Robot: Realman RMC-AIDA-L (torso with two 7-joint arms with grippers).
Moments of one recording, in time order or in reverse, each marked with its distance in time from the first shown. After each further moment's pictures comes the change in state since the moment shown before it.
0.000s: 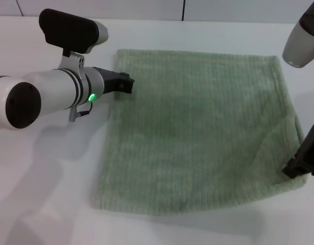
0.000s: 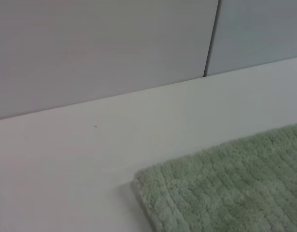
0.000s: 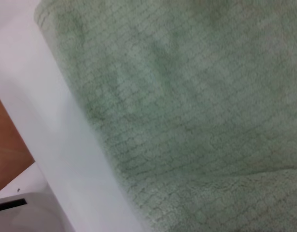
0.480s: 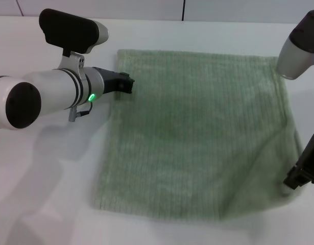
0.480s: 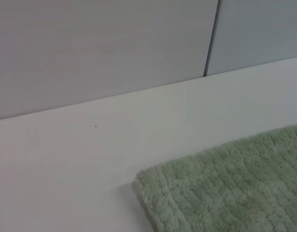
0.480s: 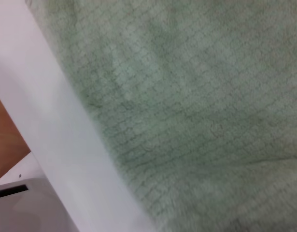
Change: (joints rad) left arm 0.000 0.000 0.000 0.000 0.001 0.000 0.000; right arm 0.006 0.000 -0.035 0.079 -0.024 0.027 0.000
